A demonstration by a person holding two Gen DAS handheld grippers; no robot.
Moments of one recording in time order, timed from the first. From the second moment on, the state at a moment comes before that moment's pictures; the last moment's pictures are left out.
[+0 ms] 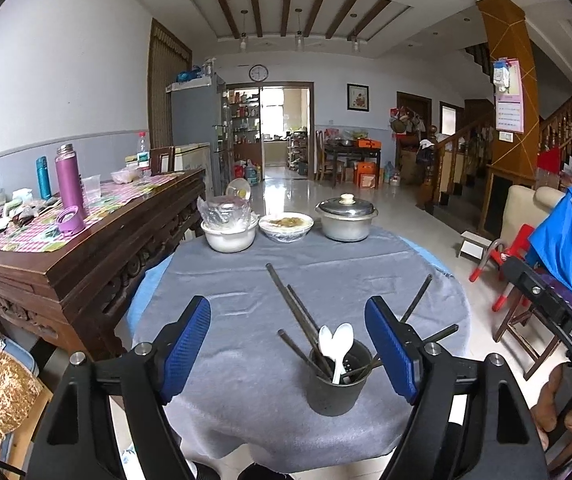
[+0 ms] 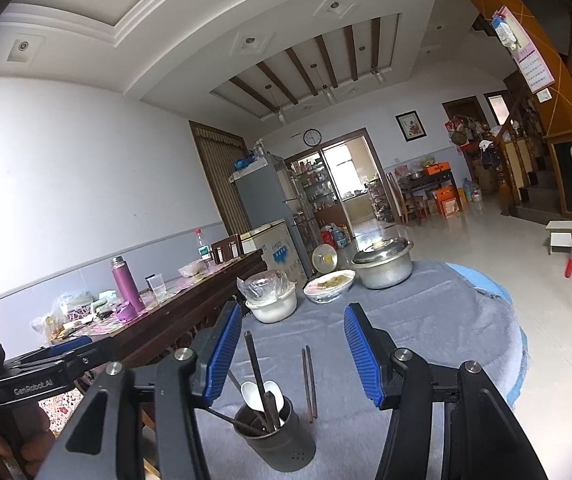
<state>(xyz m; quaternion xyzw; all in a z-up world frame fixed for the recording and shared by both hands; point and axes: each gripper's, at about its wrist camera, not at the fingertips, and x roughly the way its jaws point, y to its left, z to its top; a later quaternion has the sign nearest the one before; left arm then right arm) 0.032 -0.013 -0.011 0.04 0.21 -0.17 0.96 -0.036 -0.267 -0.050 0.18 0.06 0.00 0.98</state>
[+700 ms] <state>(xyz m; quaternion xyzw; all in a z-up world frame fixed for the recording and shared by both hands) 0.035 0.016 -0.025 0.05 0.22 -0.10 0.97 -0.035 -0.232 -0.057 0.16 0.10 0.04 0.98</state>
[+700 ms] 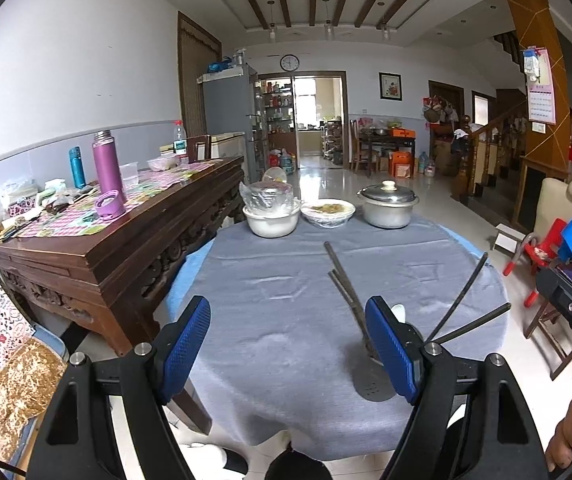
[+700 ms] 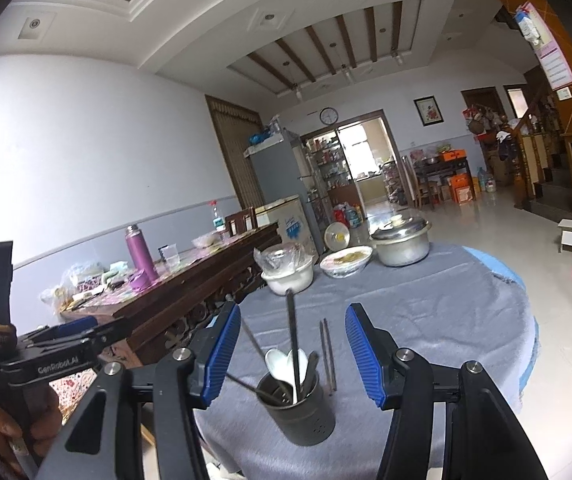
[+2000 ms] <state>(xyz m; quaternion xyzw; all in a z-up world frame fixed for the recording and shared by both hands) 0.036 0.037 -0.054 0.08 0.26 -0.06 0.96 -0.036 -0.231 -0.098 0.16 0.18 0.02 0.97</state>
